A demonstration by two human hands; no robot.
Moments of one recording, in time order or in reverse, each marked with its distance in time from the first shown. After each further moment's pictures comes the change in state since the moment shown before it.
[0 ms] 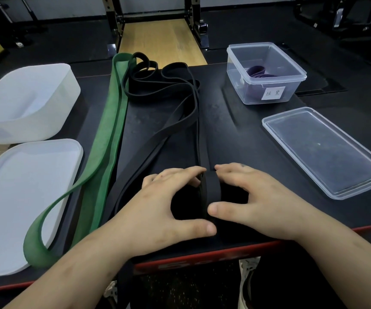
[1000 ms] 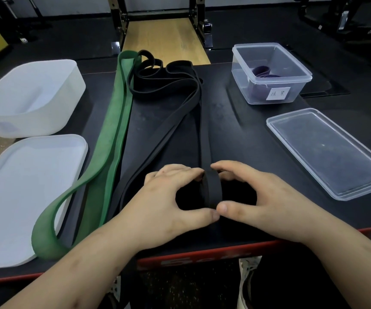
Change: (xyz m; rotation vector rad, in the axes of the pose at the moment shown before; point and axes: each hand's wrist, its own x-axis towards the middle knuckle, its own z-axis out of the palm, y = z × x) left_hand 0.003 -0.006 0.006 0.047 0.069 -0.038; right_hand -0.008 0.001 -0.004 -0.015 -0.022 0.047
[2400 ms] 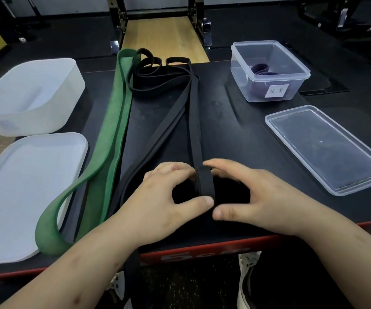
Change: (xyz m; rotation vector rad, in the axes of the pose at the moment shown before) left_hand -0.001 0.002 -0.002 -0.046 0.035 0.060; right_hand 0.004 -0.002 0.001 -0.039 -0.053 -0.048
